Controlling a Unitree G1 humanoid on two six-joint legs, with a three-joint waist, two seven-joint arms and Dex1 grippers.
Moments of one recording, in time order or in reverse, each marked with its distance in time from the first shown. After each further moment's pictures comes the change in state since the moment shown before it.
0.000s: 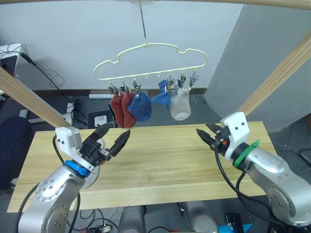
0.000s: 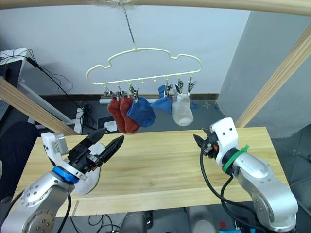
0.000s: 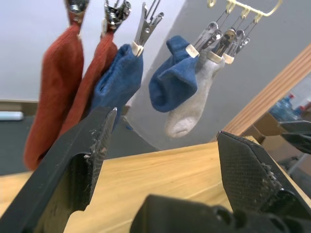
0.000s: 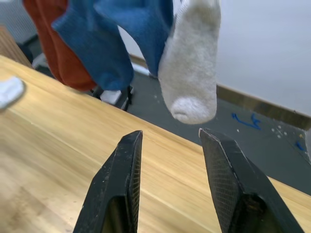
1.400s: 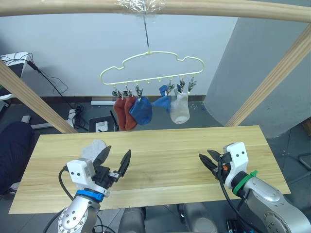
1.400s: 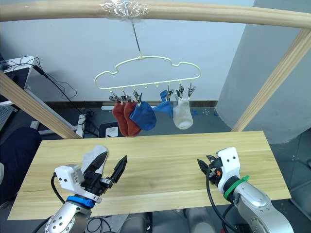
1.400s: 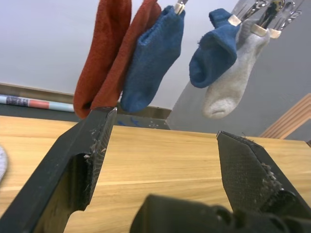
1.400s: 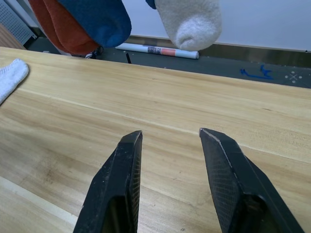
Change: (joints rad) left arm 0.243 -0.208 -0.188 0.105 0.313 -0.320 0.064; right arm 0.298 0.009 0.053 0.085 0.004 -0.133 -0.050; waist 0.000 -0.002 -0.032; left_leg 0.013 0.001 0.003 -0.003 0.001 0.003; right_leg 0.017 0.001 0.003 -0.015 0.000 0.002
